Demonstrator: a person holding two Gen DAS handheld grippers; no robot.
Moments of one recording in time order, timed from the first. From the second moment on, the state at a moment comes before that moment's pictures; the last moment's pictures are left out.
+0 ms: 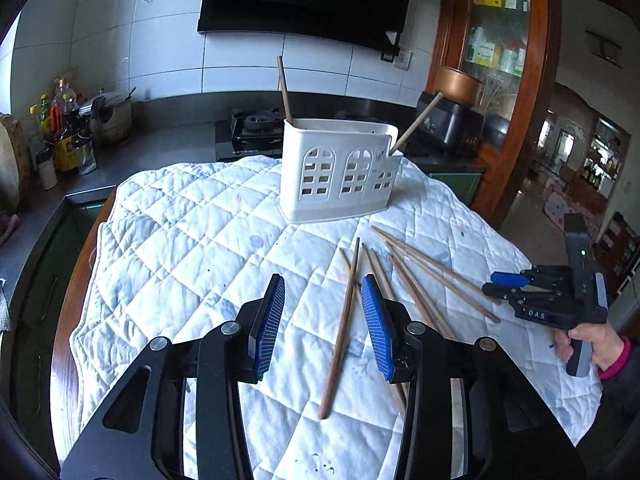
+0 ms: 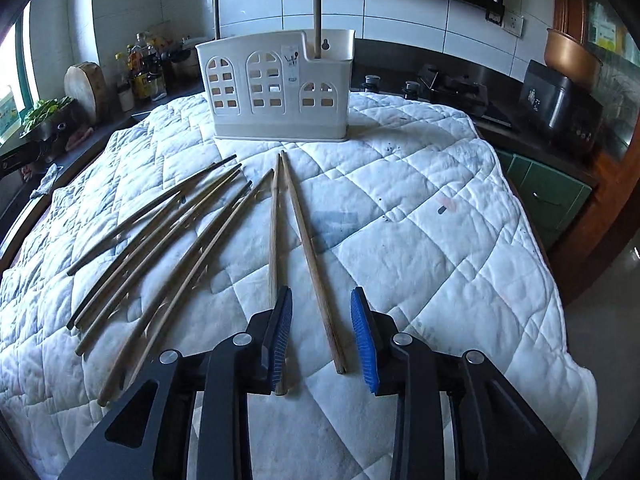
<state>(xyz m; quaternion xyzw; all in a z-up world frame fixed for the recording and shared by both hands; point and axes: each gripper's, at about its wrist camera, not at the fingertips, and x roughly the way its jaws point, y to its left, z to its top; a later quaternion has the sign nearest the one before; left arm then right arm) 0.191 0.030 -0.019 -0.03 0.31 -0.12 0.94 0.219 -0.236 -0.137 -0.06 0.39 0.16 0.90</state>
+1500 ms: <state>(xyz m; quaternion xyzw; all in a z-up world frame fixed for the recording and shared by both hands) 0.218 -0.004 -0.110 0.03 0.42 -0.13 0.90 0.223 -0.223 -0.129 -0.08 0.37 0.16 0.91</state>
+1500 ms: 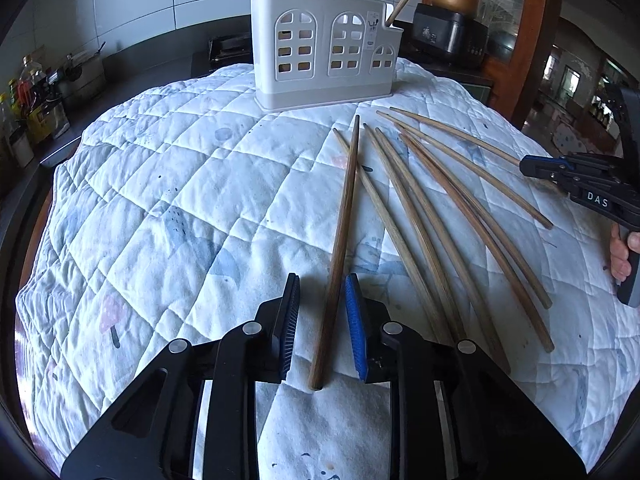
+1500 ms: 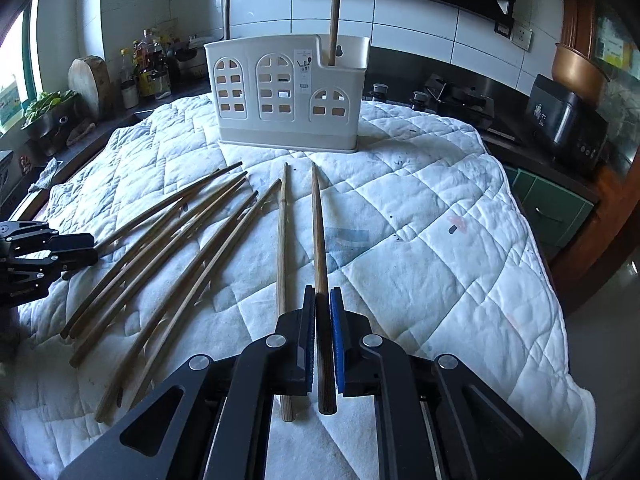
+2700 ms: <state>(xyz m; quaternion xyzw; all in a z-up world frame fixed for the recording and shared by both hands) 0.205 -0.001 -0.060 0.01 0.35 -0.13 0.93 0.200 -0.234 -0.089 -0.06 0.34 0.15 0.93</state>
